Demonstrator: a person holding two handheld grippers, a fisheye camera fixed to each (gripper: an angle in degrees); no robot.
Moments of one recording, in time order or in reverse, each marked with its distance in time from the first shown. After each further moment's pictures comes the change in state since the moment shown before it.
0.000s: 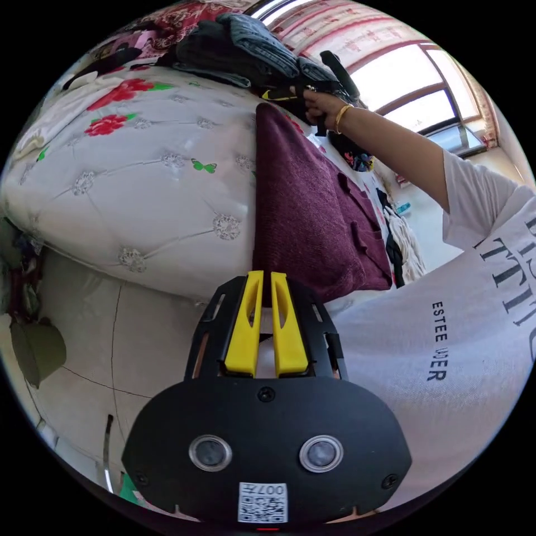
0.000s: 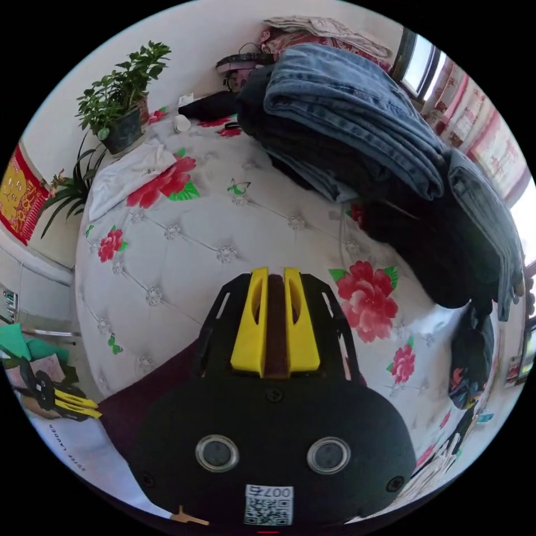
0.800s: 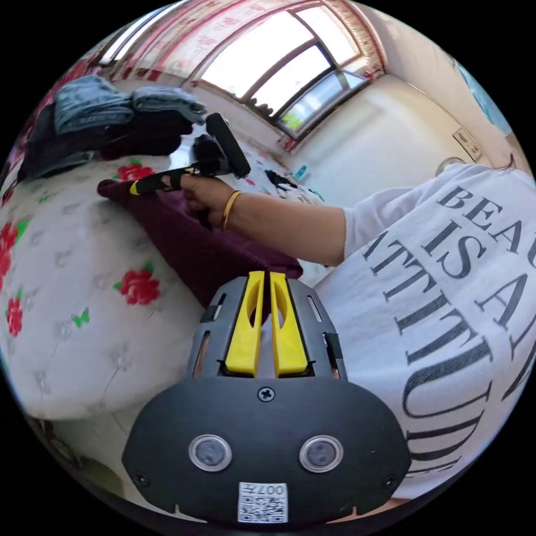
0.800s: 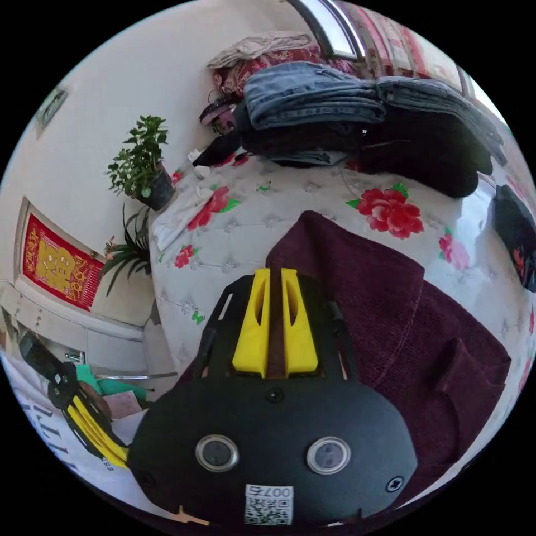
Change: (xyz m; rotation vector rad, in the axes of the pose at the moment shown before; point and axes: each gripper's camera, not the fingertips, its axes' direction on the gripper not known) left arm 0.103 0.011 -0.013 -0.030 0.335 0.576; right arm 0.085 0.146 -0.179 0.255 -0.453 0.333
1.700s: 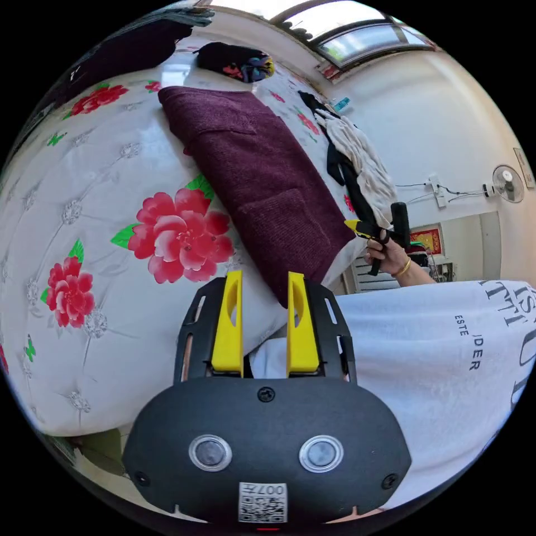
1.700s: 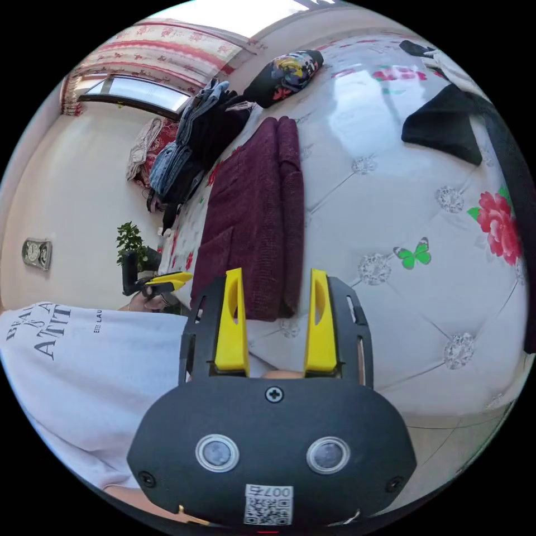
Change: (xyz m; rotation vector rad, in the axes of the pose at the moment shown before) left arm -0.146 0.068 0.291 -0.415 -0.060 -0.215; right arm 0.215 0.358 -0.346 0.077 -0.057 0.588
